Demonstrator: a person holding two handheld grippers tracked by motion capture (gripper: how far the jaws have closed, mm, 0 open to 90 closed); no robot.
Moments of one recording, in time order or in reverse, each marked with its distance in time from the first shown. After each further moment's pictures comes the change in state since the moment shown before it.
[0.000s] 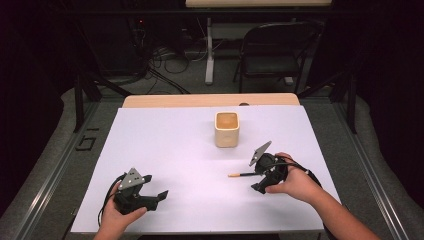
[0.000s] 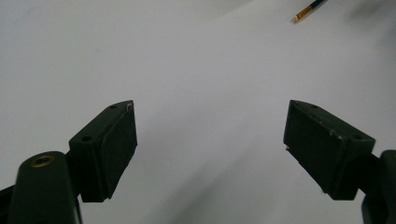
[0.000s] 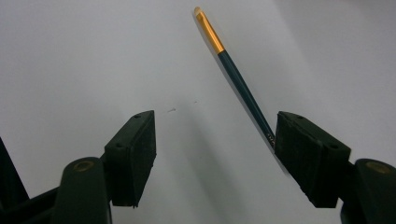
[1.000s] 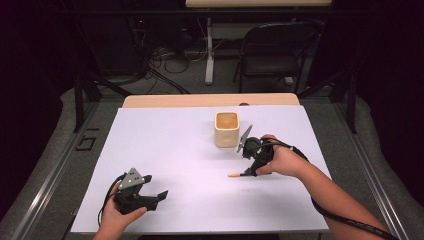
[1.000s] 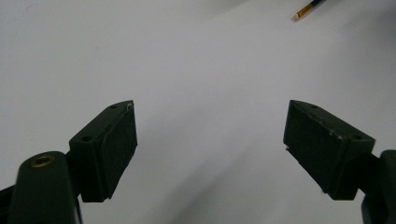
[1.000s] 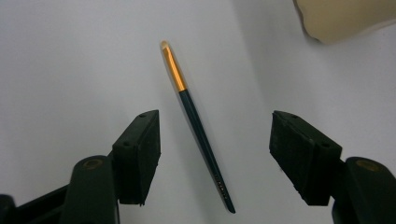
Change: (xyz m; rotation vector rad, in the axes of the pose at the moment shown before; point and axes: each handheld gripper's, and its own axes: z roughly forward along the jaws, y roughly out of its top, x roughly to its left) left arm 0.001 -0.001 0.001 0.003 -0.003 -0.004; right arm -0.031 0.051 0.008 0.118 0.012 -0.148
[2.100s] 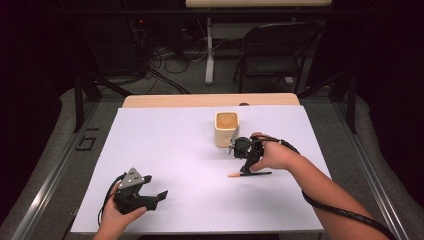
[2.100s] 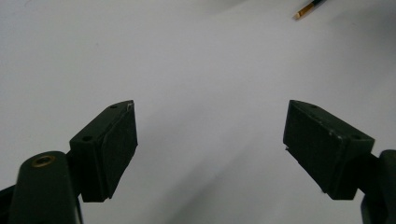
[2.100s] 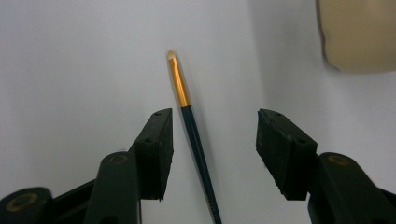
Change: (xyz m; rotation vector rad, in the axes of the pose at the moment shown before) left arm 0.001 -0.001 0.001 0.006 -0.006 -0.009; right arm -0.003 0.024 0.017 0.049 0.039 -0.107
